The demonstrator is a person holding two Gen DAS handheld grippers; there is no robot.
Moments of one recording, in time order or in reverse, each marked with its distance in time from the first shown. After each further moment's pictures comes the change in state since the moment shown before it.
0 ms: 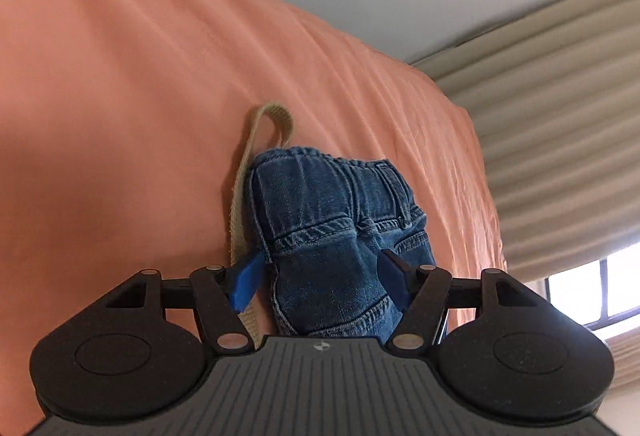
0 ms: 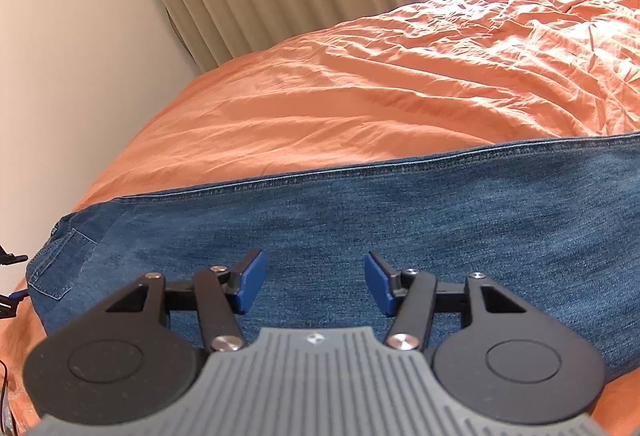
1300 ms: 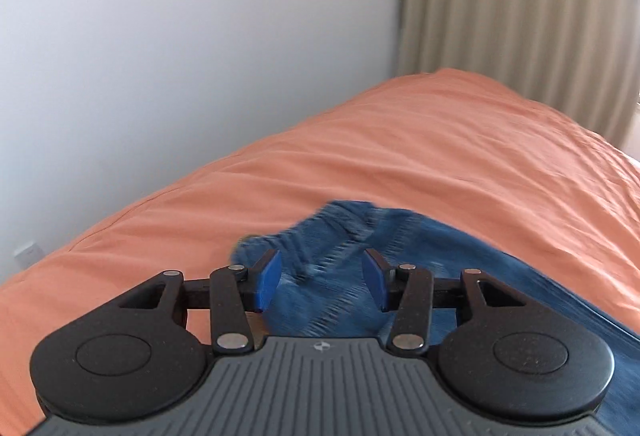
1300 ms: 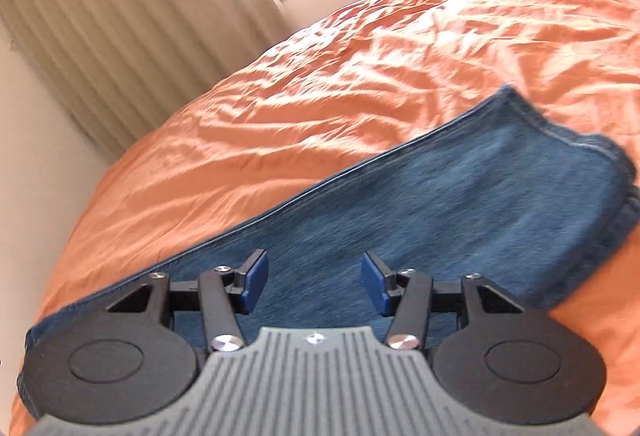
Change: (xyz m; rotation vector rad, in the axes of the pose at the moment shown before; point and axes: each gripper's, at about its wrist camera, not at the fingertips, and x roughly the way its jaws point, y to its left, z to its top) left arm -0.034 -0.155 -0.093 0.836 -0.266 0.361; right arm -0.078 -0.111 0.003 0.415 -0.147 -0.261
